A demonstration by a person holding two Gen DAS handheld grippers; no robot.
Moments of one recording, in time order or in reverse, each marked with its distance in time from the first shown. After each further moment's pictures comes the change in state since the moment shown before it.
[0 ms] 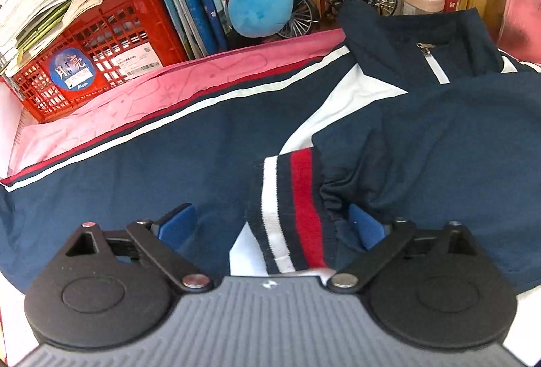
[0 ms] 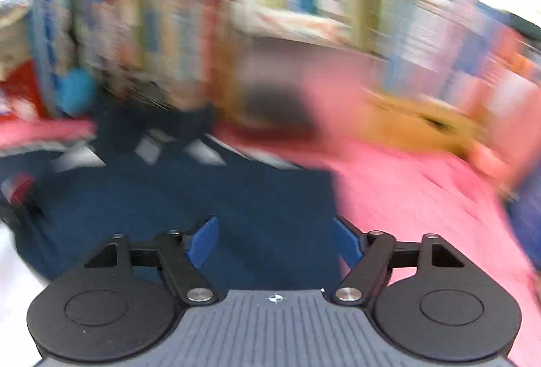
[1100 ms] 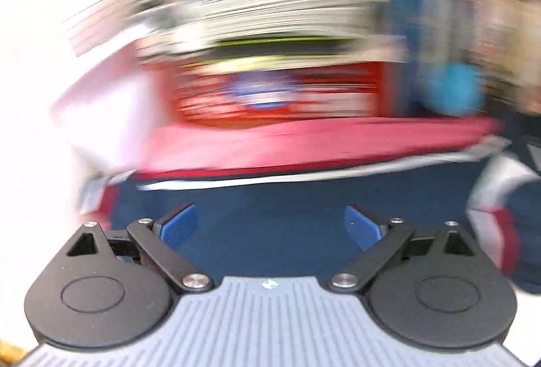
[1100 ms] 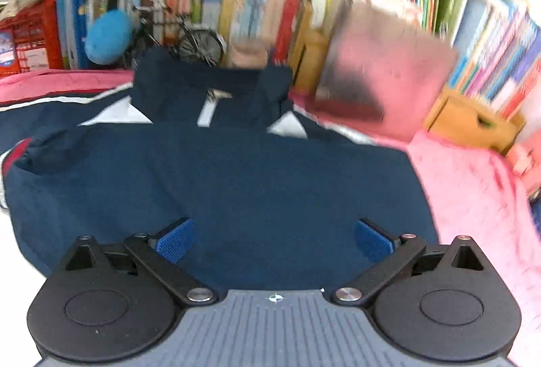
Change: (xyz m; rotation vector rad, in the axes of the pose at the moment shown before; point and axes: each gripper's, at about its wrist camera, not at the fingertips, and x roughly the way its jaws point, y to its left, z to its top) left arm -0.068 0.217 -0.023 -0.295 -0.144 0.262; right arm 0.006 0.078 -0.003 -0.085 0.126 -0.147
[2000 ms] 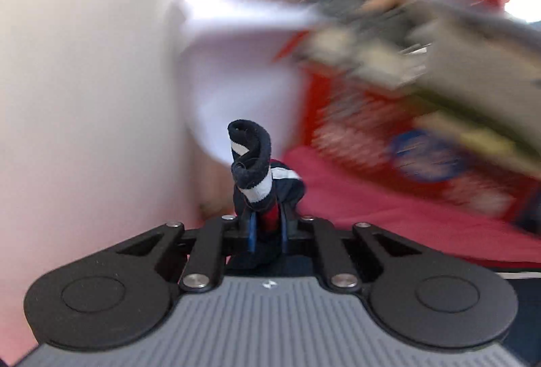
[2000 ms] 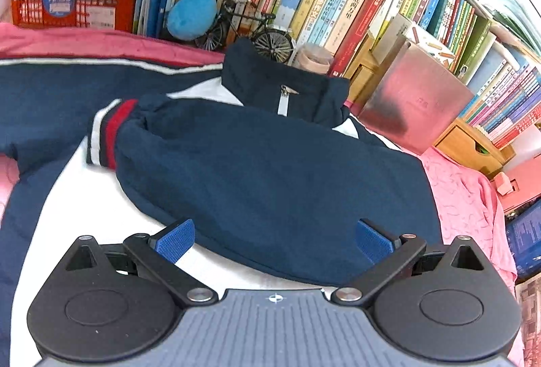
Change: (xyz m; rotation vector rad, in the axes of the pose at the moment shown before) left arm 0.051 0.109 0.018 -0.259 -0.161 -0.115; right arm -0.067 0.082 -0.003 -0.119 0.063 -0.030
